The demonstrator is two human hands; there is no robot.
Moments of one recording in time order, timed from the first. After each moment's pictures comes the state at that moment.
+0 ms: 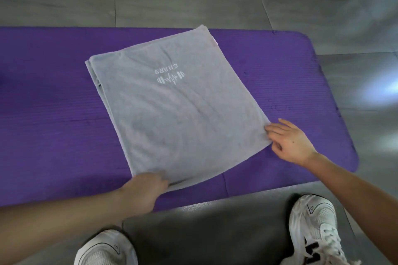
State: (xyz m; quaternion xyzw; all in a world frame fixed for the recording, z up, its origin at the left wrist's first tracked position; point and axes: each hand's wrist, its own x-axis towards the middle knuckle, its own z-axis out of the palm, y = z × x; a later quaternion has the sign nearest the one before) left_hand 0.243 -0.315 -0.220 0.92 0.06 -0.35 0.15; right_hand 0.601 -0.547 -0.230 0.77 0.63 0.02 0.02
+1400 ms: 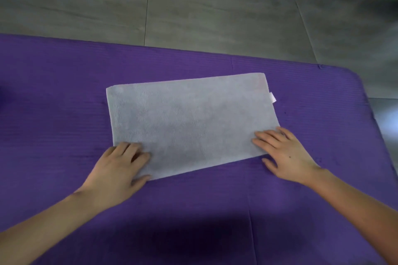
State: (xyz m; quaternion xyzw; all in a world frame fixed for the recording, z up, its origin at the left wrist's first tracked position) left_hand 0.245 -0.155 -0.248 0.98 0.20 -0.05 0.08; right_hand 0.612 -0.384 -0.248 0.71 0.70 -0.01 0.09
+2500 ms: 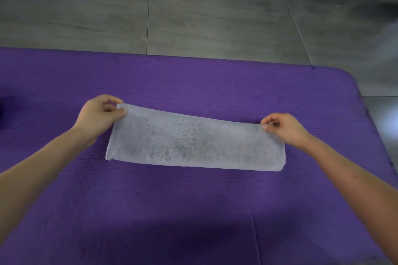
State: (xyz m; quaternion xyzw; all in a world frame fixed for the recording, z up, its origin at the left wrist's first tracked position) left_hand 0.277 -0.058 -0.219 0.68 0.53 0.13 0.48; right_hand 0.632 -0.333 -0.219 0.87 0.34 -0.31 -0.16
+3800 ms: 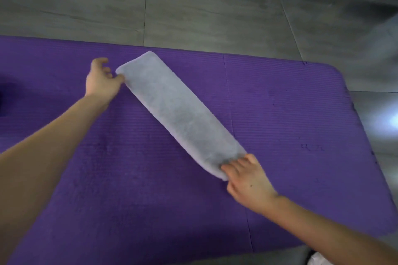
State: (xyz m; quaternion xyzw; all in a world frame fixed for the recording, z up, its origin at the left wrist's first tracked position) left_hand 0.314 -0.031 -0.221 0.64 0.57 0.25 0.44; right_hand 0.472 -0.396 -0.227 0.73 0.68 -0.01 -0.03
